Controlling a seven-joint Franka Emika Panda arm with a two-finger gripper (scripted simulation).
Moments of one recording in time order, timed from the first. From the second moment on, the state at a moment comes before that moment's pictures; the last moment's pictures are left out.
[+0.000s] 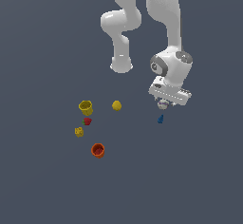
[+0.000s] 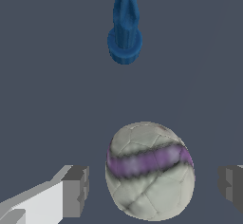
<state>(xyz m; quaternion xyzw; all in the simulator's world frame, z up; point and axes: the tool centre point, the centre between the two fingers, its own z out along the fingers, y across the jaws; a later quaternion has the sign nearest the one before) -0.142 0.247 0.055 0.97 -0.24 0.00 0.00</state>
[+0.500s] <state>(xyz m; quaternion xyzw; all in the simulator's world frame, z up) -0.141 0.247 0.036 0.97 -0.24 0.00 0.00</state>
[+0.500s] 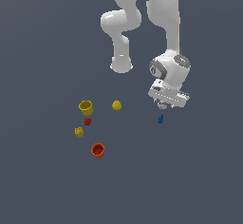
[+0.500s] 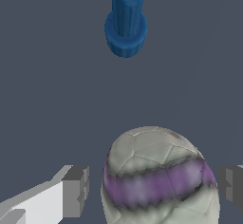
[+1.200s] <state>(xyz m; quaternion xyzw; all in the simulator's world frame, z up) -0.141 0.247 0.037 0.97 -0.24 0.00 0.00</state>
